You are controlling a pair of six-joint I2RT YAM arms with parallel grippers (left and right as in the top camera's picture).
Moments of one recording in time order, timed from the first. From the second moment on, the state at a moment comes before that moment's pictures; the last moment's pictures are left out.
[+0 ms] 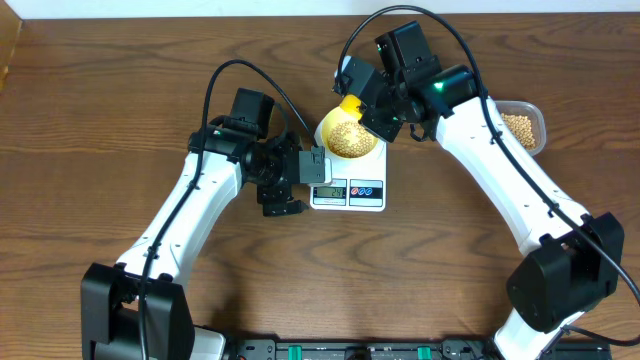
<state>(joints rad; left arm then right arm) -0.26 1.59 1.17 -0.89 0.44 1.25 0.47 1.85 1.70 -0.86 -0.16 -0.57</state>
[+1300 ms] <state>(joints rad) -0.26 1.59 1.17 -0.89 0.44 1.25 -0.08 1.75 1.73 -1.13 -0.22 -0.25</state>
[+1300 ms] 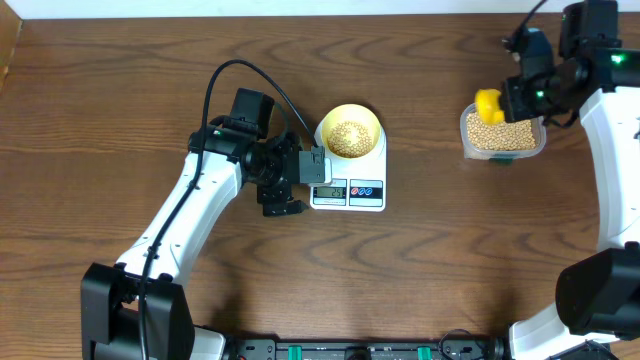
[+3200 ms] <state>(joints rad) -0.26 1.59 1.17 -0.89 0.44 1.25 -0.40 2.00 1.68 -1.04 -0.72 -0.09</state>
